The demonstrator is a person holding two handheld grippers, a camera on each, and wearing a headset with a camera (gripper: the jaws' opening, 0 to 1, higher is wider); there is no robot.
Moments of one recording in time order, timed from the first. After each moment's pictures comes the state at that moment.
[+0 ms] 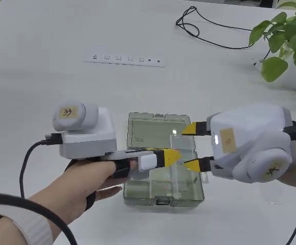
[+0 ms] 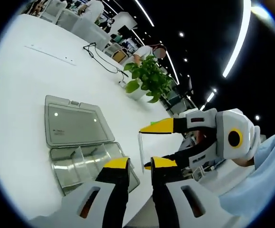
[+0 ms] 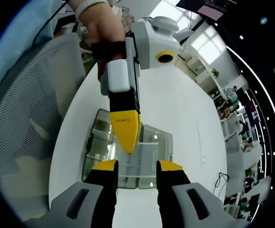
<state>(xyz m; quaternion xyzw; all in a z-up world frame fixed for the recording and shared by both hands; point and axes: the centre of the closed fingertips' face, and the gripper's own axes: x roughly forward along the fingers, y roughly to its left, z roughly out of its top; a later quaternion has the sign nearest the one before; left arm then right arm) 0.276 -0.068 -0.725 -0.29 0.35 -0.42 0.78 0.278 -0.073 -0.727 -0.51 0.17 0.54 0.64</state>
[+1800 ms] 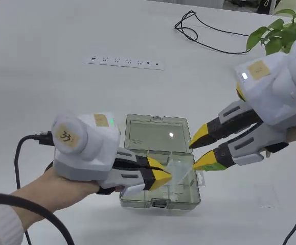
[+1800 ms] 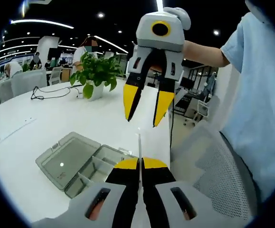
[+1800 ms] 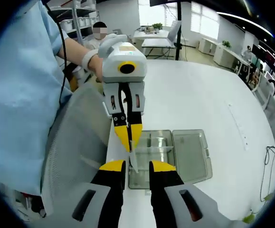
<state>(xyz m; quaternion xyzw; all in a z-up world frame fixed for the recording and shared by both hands) 0.229 -0.071 -0.718 0.03 0.21 -0.61 0.76 0.245 -0.081 -0.691 -0.30 0.33 0.66 0.61</state>
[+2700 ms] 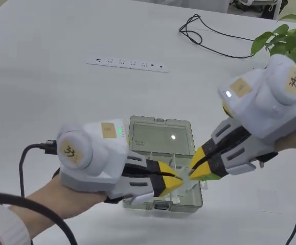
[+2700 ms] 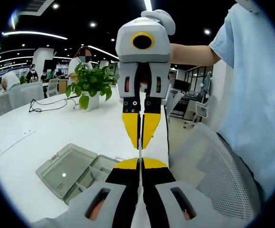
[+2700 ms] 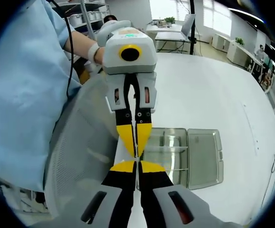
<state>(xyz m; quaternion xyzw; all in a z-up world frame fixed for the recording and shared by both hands) 0.223 -0.080 -0.707 0.04 0.17 -0.62 0.76 0.220 -0.073 -0.704 -0.31 0.35 0.68 0.56</state>
